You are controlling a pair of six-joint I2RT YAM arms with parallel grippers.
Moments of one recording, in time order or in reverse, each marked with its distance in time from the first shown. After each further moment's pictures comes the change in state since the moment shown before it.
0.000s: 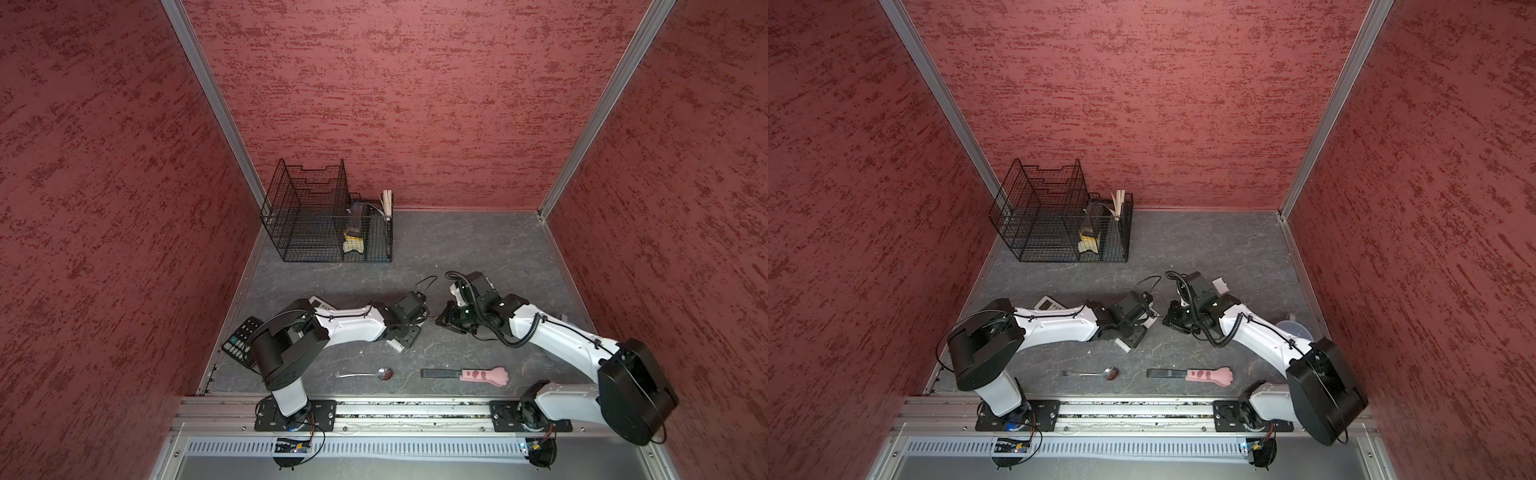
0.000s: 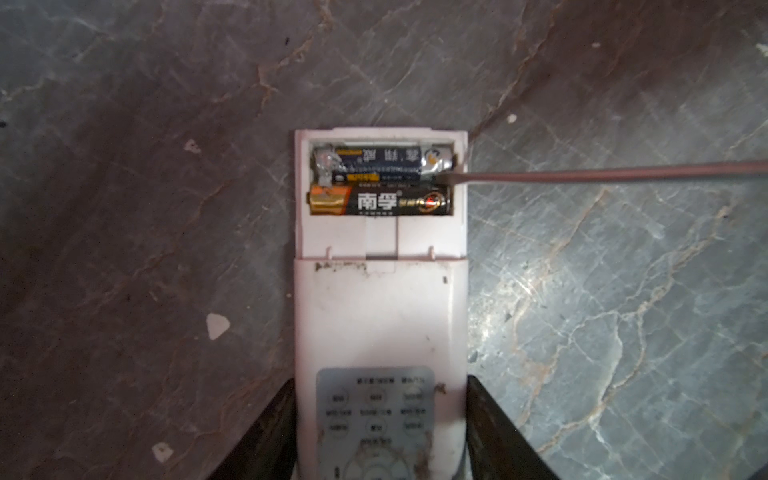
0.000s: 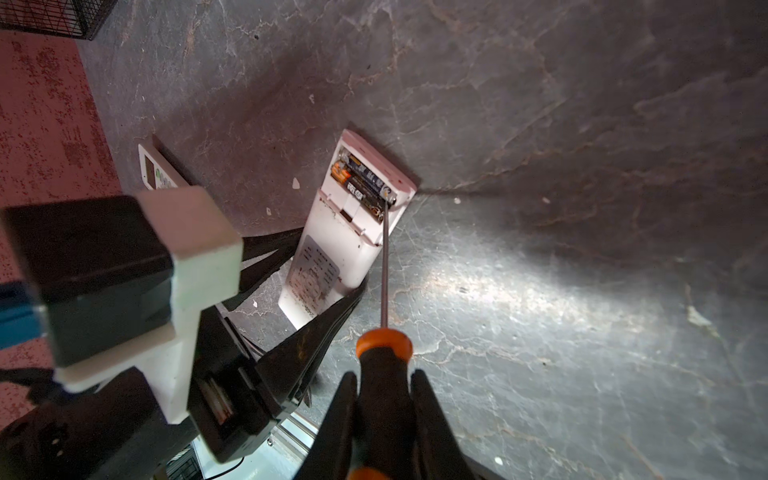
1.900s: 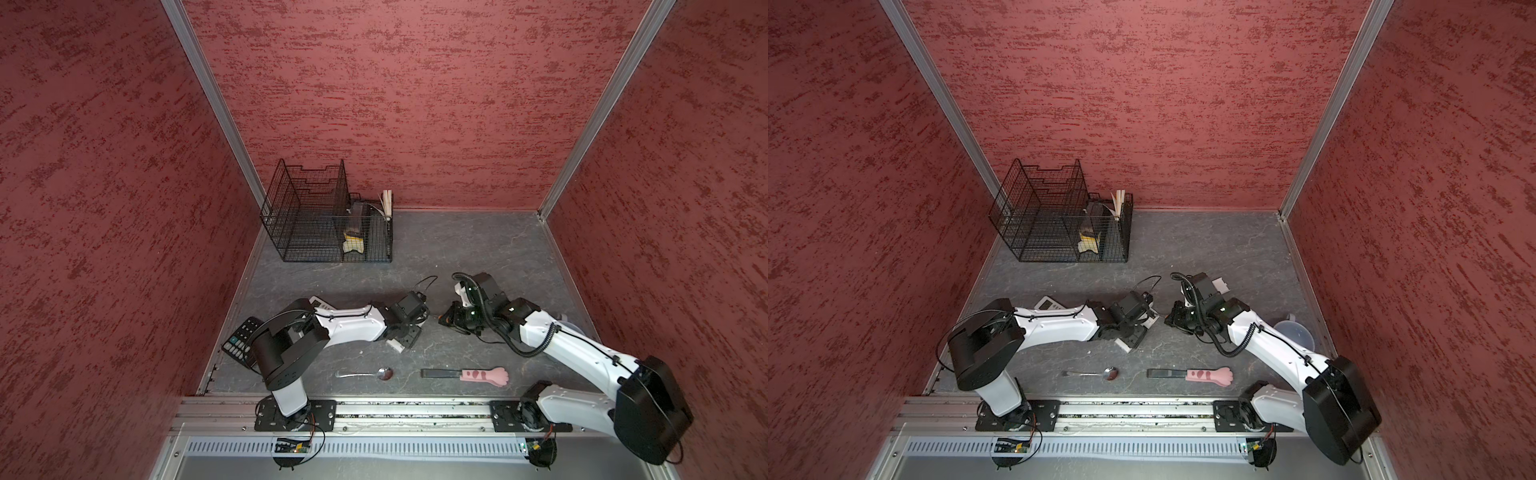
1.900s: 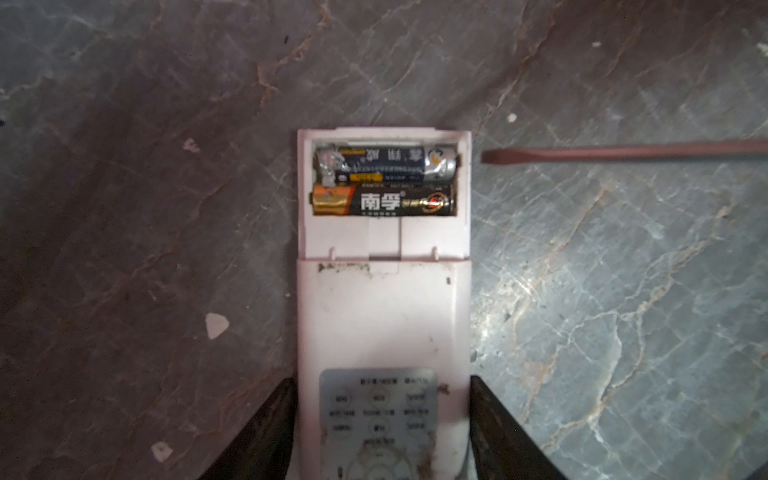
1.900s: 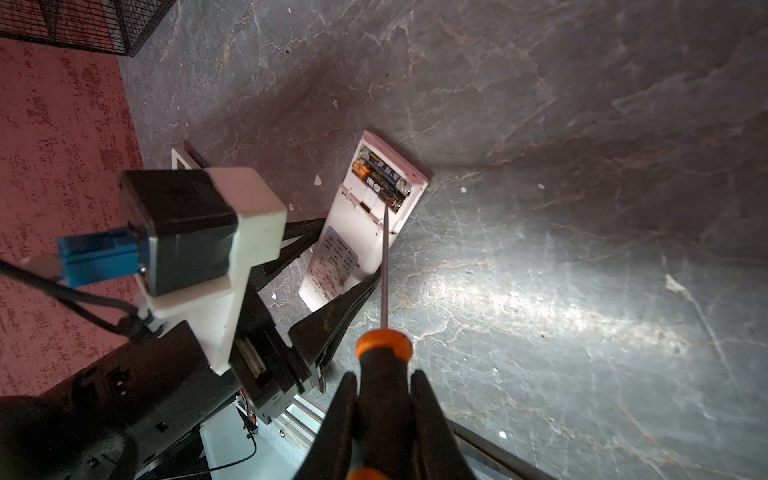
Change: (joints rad) left arm 0.000 0.001 0.004 -0.007 -0.002 -0.003; right arm 0.000 -0.101 -0.039 -0.006 -0.002 0.024
